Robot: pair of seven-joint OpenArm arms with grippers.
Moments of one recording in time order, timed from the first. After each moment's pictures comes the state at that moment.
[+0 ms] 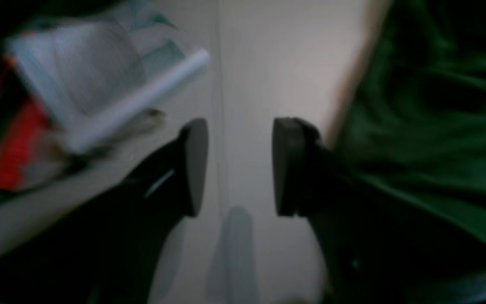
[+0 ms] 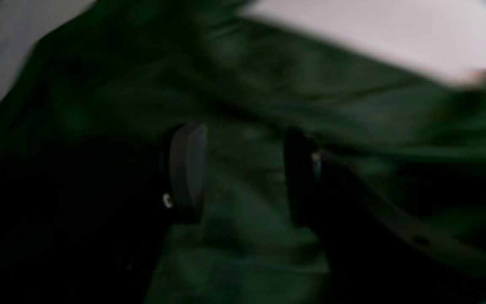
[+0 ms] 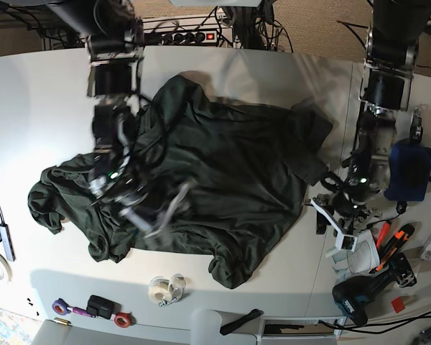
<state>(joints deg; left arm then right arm) -18.7 -18.2 11.1 69.1 -21.7 -7.7 25.2 17.0 4.2 -3.8 85.6 16.2 25.4 -57.3</state>
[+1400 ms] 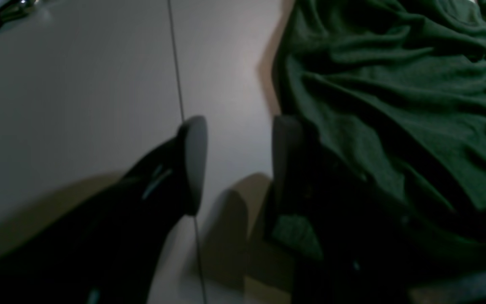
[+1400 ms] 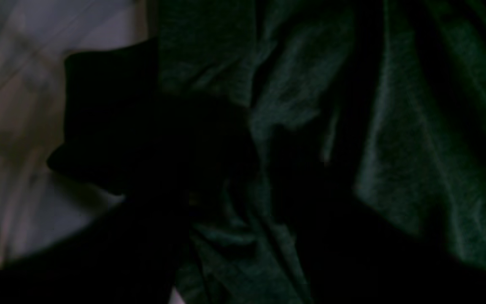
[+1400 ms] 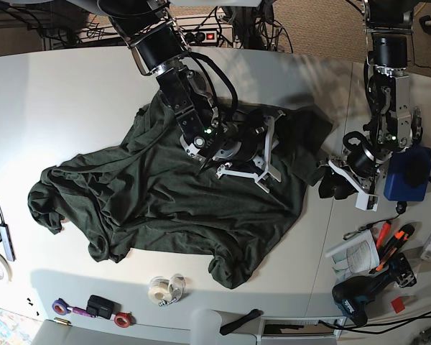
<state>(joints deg) -5.8 -17.7 -3.4 74.1 -33.2 -24.2 28.7 10.9 -2.9 -27.9 84.6 10.5 21.8 -54.3</state>
